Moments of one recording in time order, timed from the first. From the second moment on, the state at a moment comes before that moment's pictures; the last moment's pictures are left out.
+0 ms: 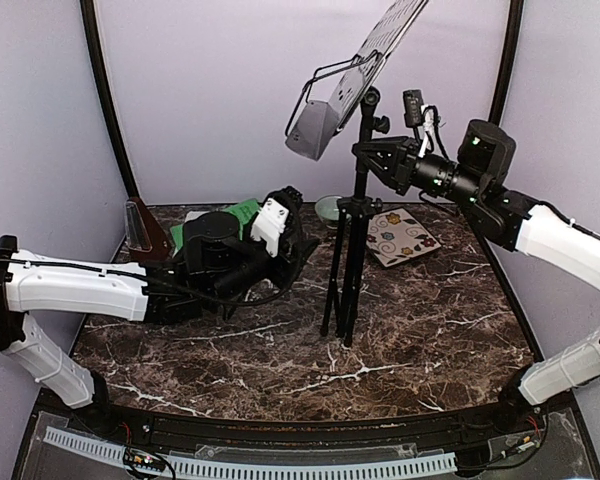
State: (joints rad) left arm -1.11 1.46 1.00 0.36 -0.36 0.10; right arm 0.63 1.30 1.19 0.25 -0.46 0.22
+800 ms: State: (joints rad) left arm -1.10 1.65 1.00 0.48 -0.28 0.02; right arm 0.78 1.18 1.02 0.37 -0.32 0.04
